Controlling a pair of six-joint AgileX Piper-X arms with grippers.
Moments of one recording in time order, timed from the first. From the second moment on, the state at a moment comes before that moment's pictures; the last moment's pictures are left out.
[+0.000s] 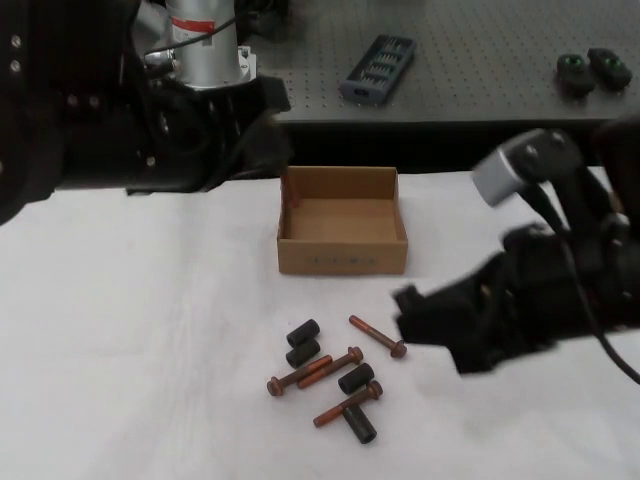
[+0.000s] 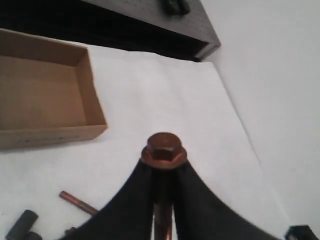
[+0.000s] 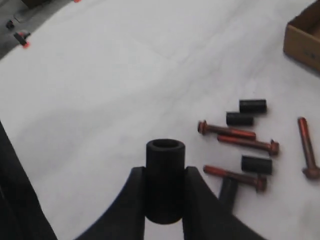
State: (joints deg) left arm -23.9 79.5 -58.9 1.9 23.9 -34.2; right arm 39.9 67.2 -46.0 24.7 -25.7 4.7
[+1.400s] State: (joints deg) left arm -22.8 79.3 -58.9 -4.6 37.5 -31.5; right arm 37.6 76.2 -47.0 2.5 -32.3 19.1
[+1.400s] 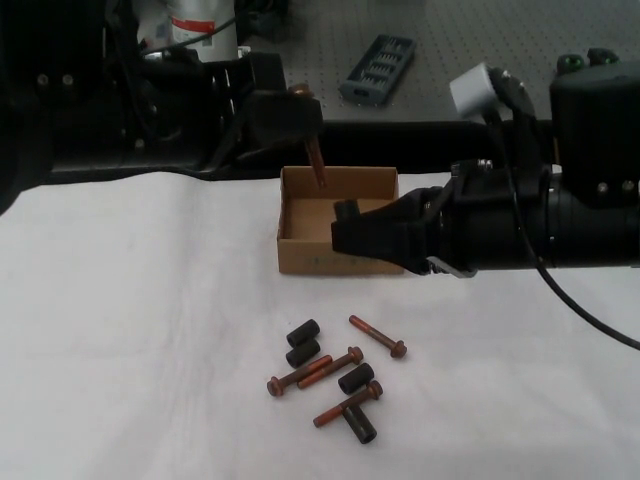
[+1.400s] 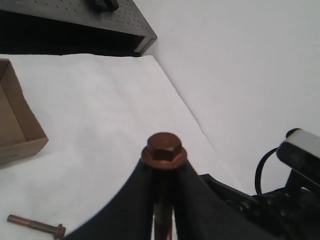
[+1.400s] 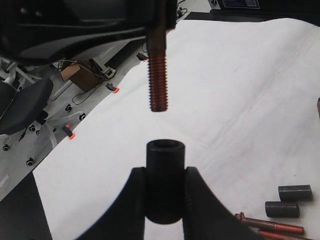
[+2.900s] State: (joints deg) left arm -22.8 79.3 -58.9 -7.8 41.3 -36.3; right arm 37.6 76.2 -47.0 -1.2 -34.5 22.8
